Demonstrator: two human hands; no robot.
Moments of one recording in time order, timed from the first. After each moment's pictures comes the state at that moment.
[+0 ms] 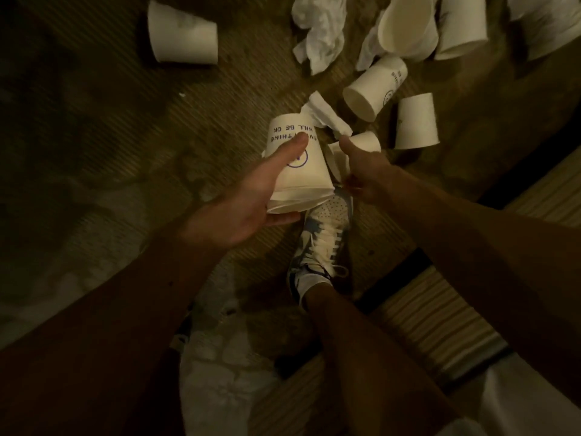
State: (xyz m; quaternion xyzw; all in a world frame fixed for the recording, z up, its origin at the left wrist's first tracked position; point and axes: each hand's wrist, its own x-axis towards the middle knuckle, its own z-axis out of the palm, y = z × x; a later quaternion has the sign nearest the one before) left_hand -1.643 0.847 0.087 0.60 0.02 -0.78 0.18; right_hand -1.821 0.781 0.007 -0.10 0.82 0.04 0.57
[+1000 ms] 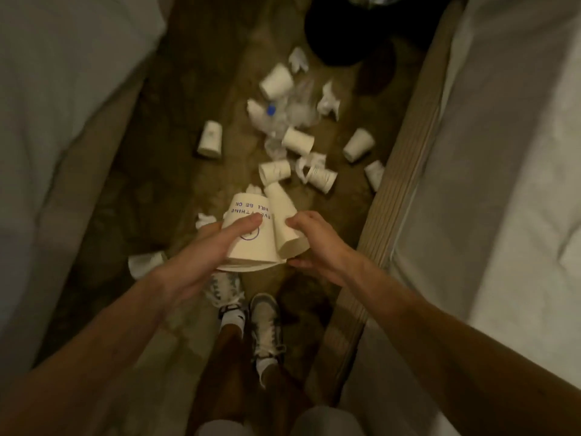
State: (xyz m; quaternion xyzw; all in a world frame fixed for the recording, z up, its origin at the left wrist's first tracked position) left_hand -1.750 0.608 0.347 0.59 -0.19 -0.78 0.08; right_hand -1.942 0.630 0.323 -0.09 0.68 -0.17 0.71
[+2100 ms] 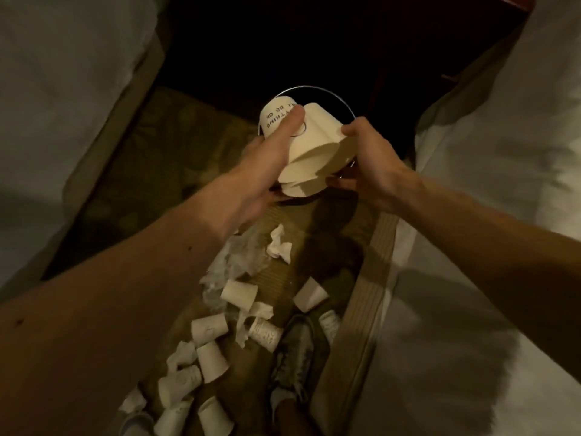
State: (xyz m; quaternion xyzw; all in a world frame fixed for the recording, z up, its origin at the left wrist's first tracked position) left_hand -2.063 0.162 0.332 0.58 -0.25 -0.74 0.23; right_hand -2.219 0.169 0.341 -0.27 0.69 -0.28 0.61
